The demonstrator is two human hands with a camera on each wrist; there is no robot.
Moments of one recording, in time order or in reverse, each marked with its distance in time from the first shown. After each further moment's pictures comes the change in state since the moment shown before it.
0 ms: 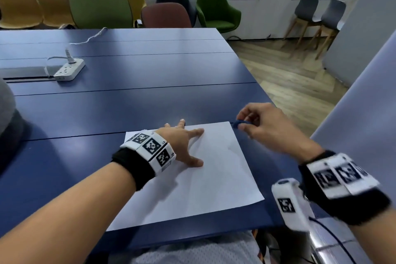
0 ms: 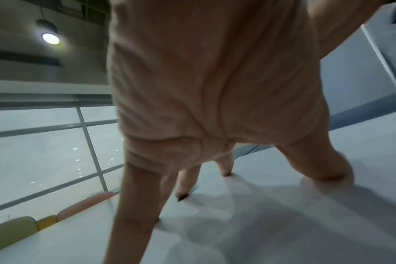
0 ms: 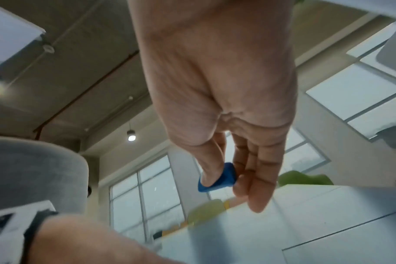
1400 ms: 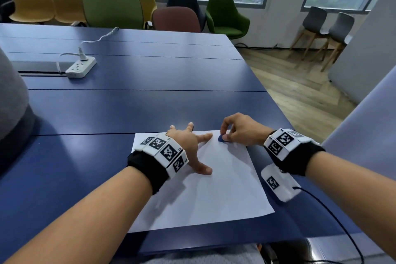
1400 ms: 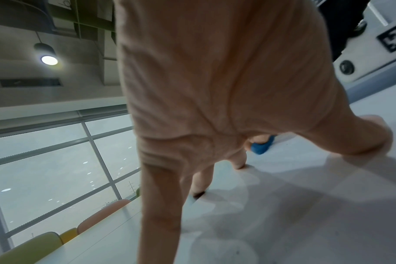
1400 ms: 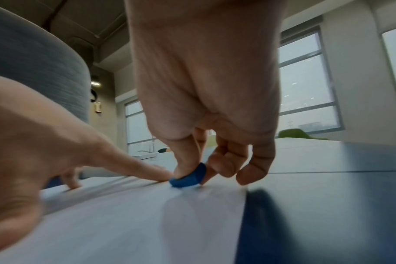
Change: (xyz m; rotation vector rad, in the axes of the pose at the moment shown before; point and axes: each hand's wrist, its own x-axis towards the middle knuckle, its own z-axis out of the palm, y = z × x) left_hand -0.003 -0.003 -0.001 -0.014 0.040 -0.025; right_hand 0.074 0.005 0.052 -0.202 -0.386 0.005
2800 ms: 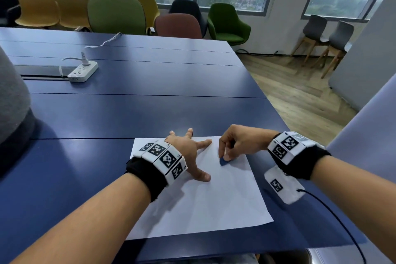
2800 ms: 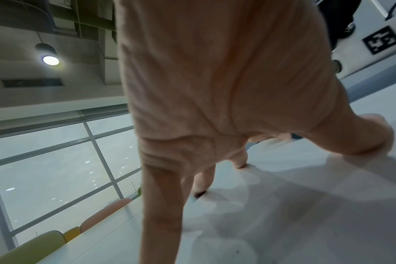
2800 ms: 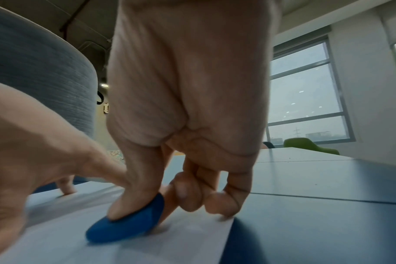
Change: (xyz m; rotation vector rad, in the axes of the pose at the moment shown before) left_hand 0.004 -0.001 0.002 0.016 -0.014 0.004; right_hand 0.003 0.003 -0.009 -0.039 -0.313 -0.143
